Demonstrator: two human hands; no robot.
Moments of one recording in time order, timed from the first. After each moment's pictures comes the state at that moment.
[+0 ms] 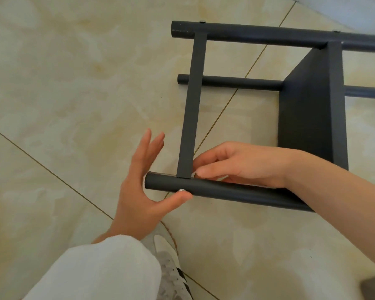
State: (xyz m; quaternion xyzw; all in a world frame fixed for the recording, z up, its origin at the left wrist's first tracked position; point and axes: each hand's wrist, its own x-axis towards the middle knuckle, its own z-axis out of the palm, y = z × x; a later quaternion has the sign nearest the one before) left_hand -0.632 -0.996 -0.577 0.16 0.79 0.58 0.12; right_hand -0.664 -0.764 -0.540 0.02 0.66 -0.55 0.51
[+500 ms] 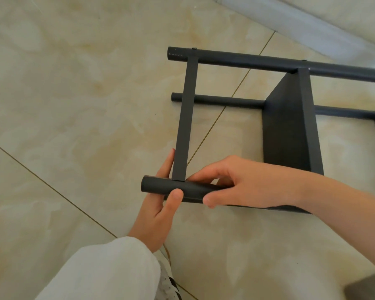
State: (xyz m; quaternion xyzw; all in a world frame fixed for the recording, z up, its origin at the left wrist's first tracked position) left_hand -0.614 -0.964 -0.570 0.05 0.72 0.64 0.25; right_hand -0.646 -0.754 -0.499 -0.09 0.79 -0.44 0.42
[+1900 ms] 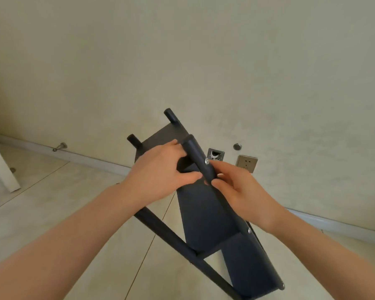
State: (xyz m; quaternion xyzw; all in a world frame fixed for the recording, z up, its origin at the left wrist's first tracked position) left_hand -0.665 -0.781 -0.157 0.44 0.85 0.29 -0.05; right_hand -0.537 -0.630 -0.173 0.08 0.91 -0.37 -0.15
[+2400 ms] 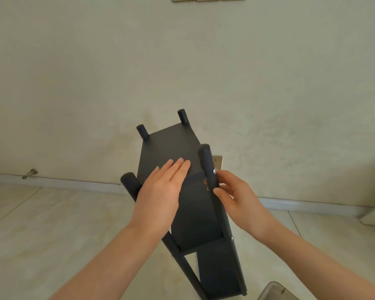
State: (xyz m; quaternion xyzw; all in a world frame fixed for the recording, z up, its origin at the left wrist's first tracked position) left_hand -0.559 -0.742 -0.181 0.49 0.82 0.20 -0.21; right_hand -0.436 -0.607 -0.180 0.24 0.86 -0.41 -0.21
